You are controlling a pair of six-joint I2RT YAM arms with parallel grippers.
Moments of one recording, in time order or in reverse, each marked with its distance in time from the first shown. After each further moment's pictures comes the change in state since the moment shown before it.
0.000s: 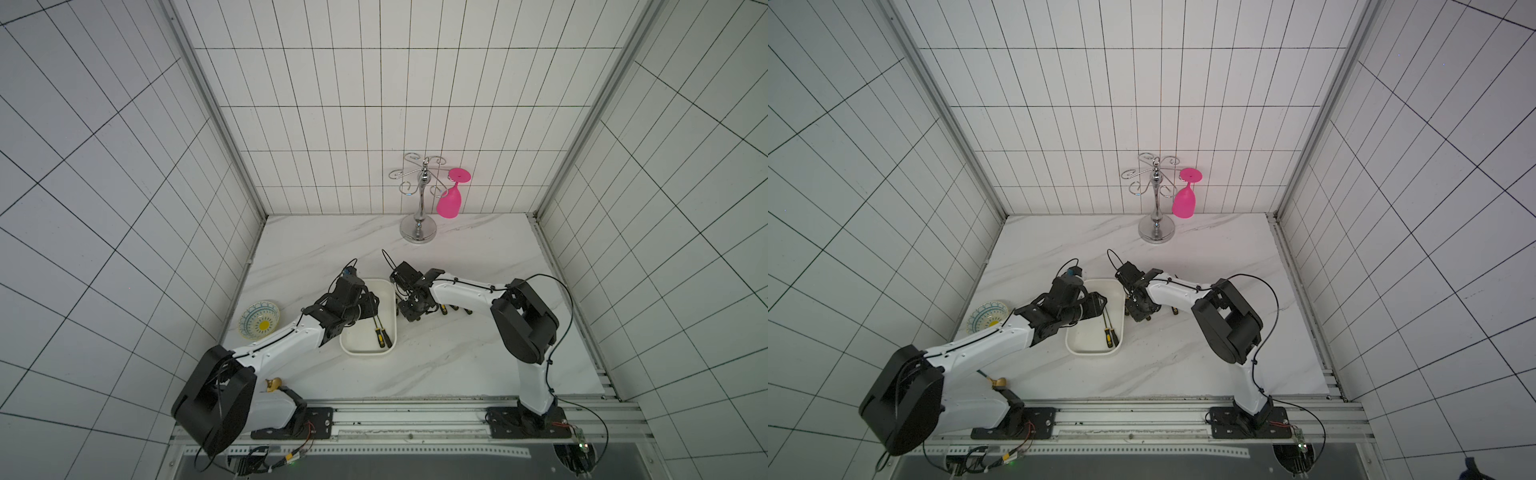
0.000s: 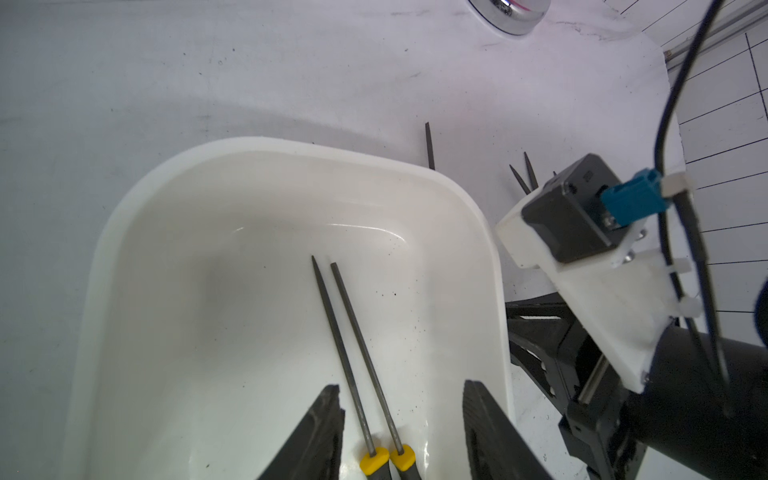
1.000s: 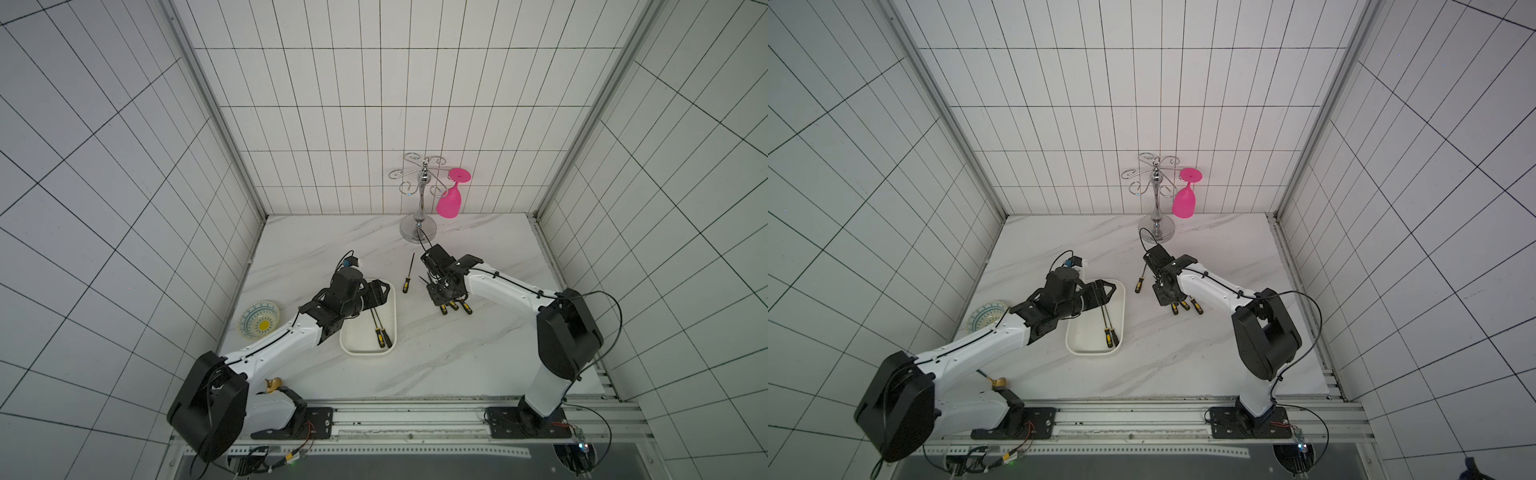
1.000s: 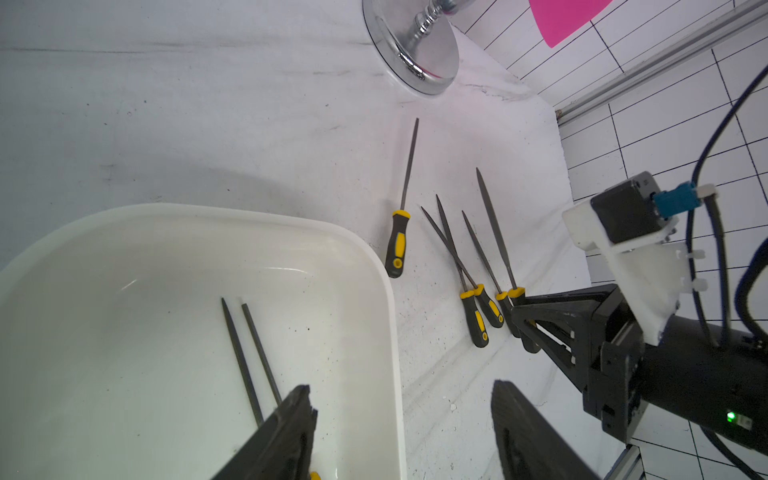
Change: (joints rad) left arm 0.002 -0.029 0.049 0.083 0.087 -0.090; right arm -0.168 -0.239 -0.066 -0.131 0.090 0.090
